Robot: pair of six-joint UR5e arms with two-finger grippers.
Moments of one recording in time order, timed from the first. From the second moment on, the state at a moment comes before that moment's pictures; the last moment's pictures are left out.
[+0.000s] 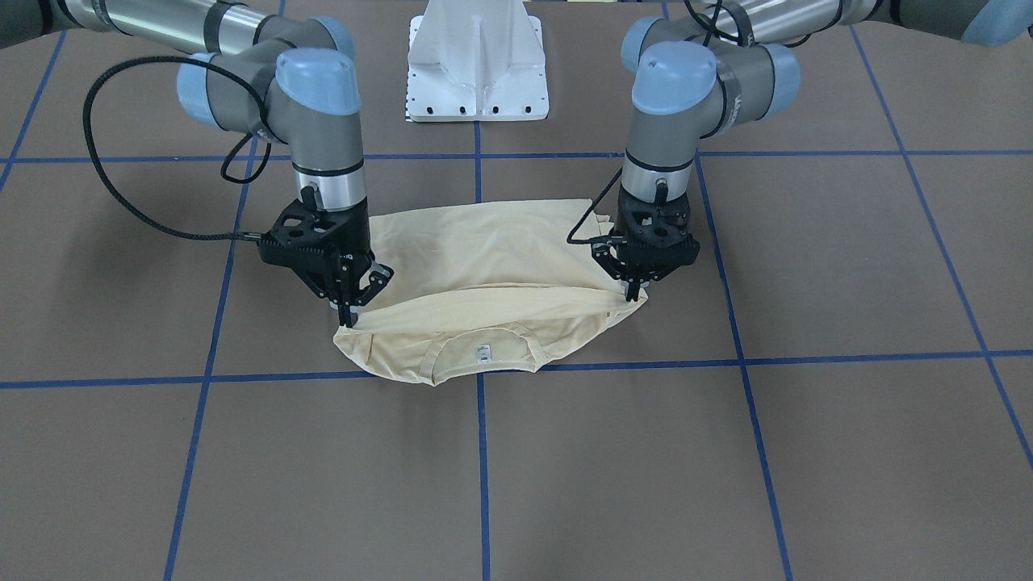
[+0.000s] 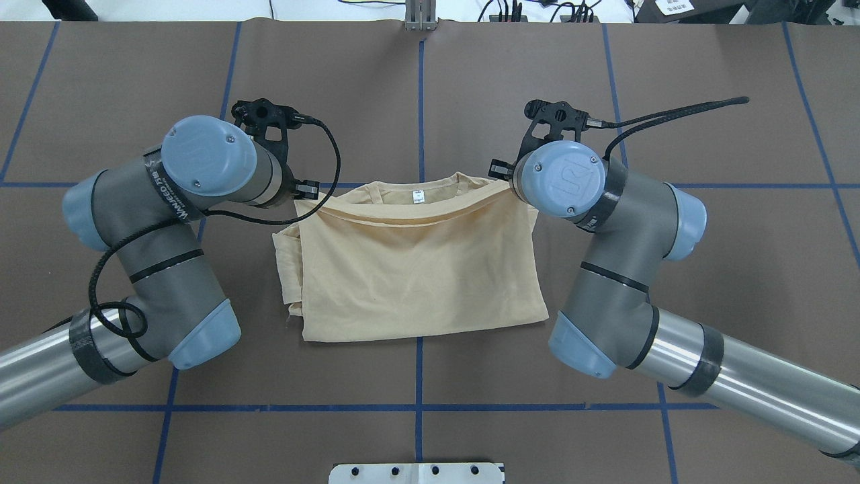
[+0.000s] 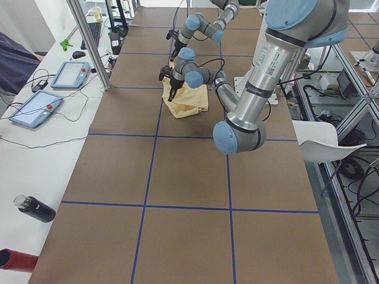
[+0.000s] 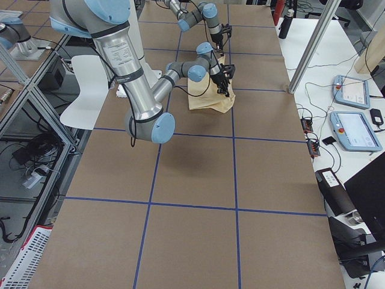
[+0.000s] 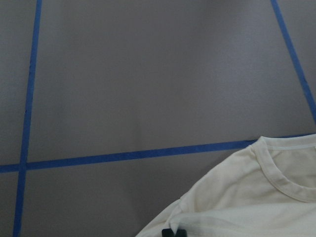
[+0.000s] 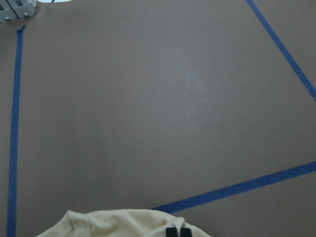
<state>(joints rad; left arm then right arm) -0.63 -2.10 -1.71 -1.73 -1.66 -1.02 0.58 -1.00 1.66 -1.42 1.47 1.43</state>
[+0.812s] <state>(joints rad) -0.66 -2.04 -1.74 -1.88 -1.69 -0.86 0.74 -0.98 1.60 -1.38 1.74 1.19</state>
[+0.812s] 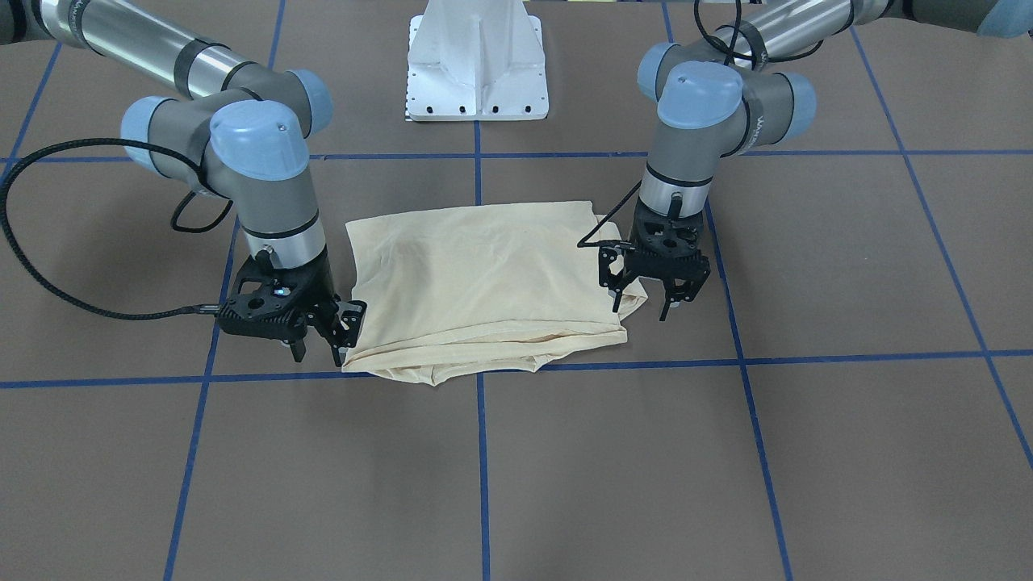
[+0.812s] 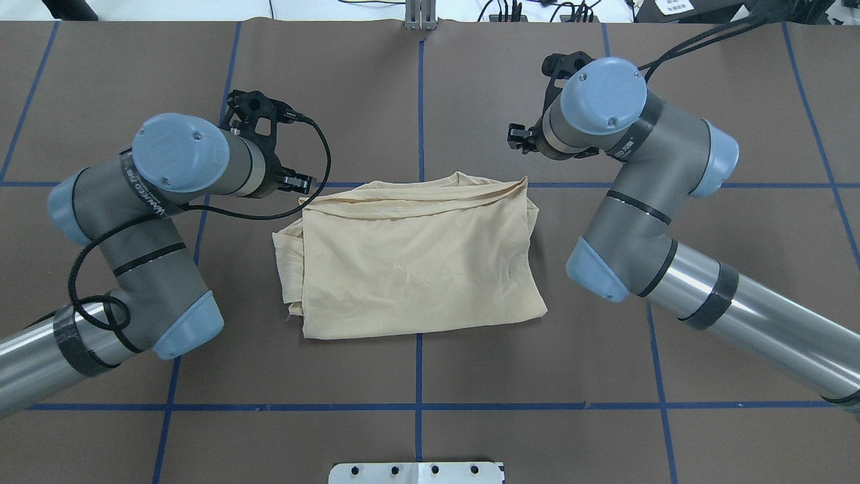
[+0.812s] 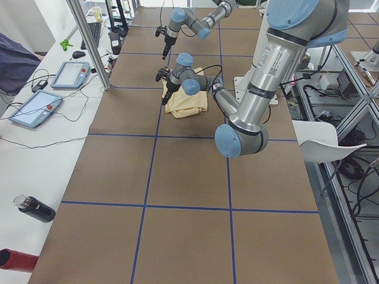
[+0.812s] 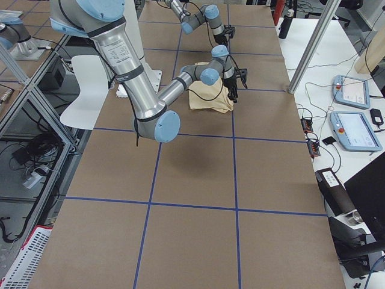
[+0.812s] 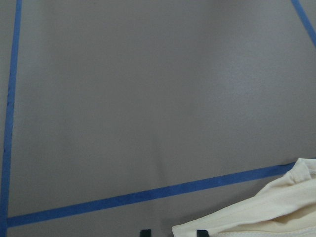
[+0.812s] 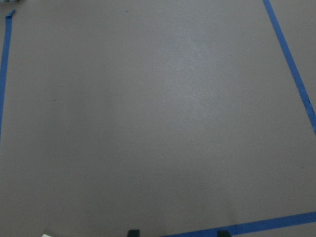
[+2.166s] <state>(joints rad) -0.36 -1.82 -1.87 -2.07 -1.67 -1.26 0.82 -1.15 1.65 -1.19 1.85 1.07</state>
